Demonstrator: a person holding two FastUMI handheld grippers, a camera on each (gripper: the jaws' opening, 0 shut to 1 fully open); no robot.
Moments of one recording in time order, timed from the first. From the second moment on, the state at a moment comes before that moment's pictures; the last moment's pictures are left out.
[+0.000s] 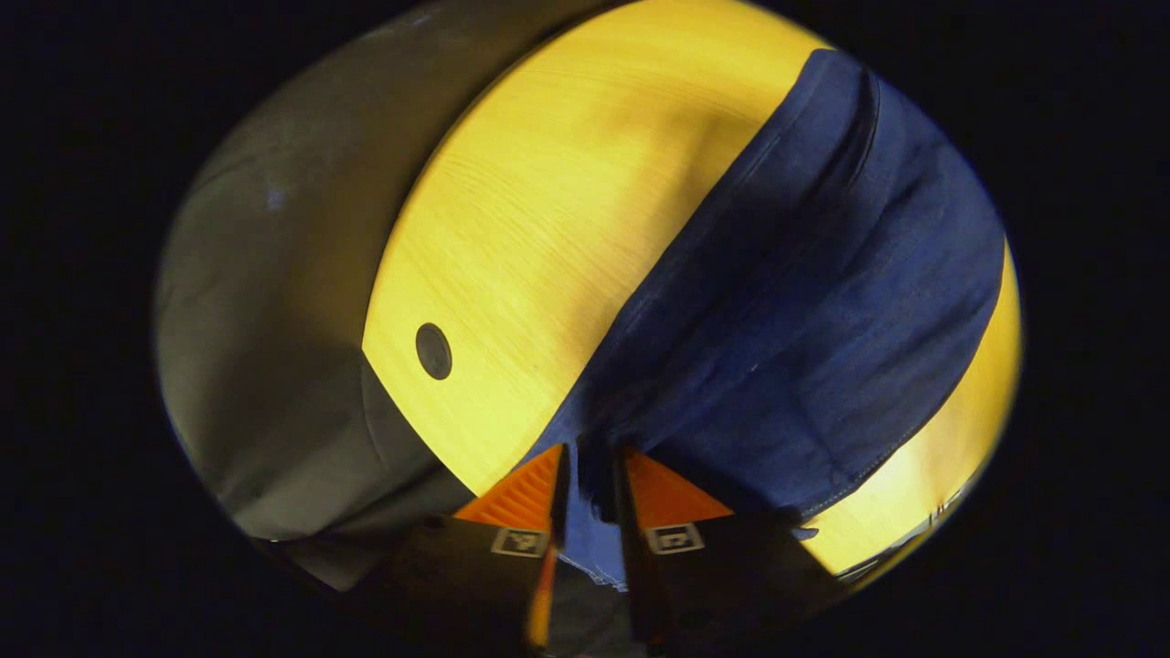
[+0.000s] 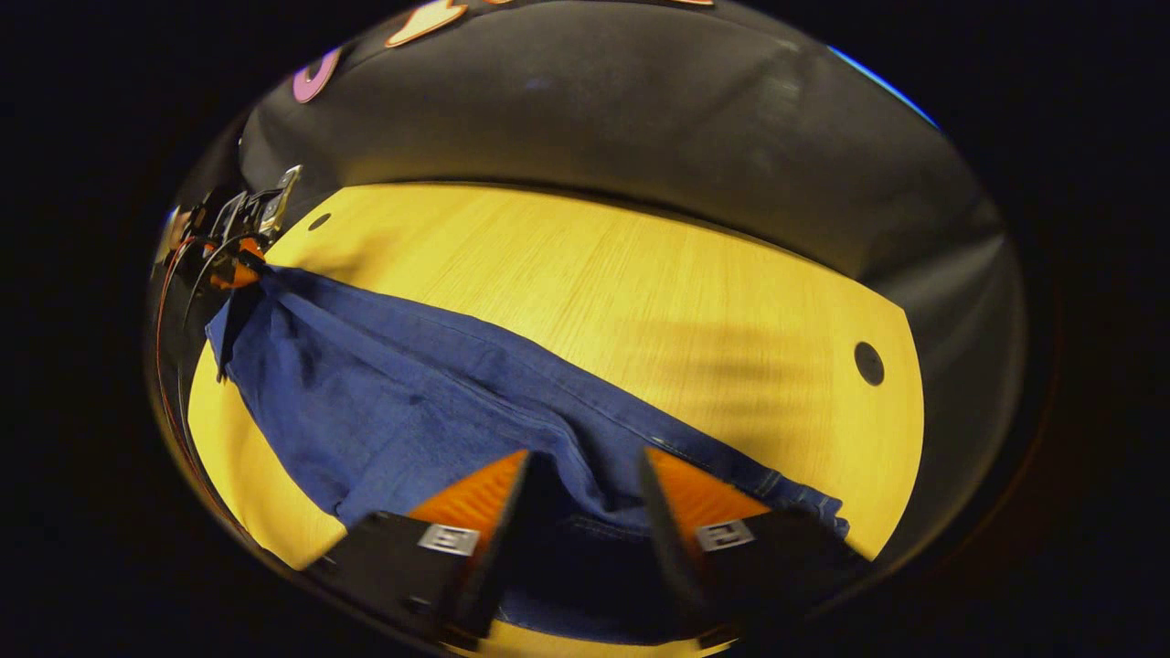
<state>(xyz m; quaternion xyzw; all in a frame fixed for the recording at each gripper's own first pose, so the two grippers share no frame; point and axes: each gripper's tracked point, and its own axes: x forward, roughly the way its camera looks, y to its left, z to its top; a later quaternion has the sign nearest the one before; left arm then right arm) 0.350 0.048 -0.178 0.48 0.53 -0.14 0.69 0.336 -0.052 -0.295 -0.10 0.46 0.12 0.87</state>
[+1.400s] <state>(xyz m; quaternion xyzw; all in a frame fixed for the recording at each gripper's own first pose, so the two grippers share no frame) 0.131 0.024 -0.111 0.15 0.35 0.04 0.92 0.247 -0.224 -0.307 0.08 0.46 -0.03 0.89</state>
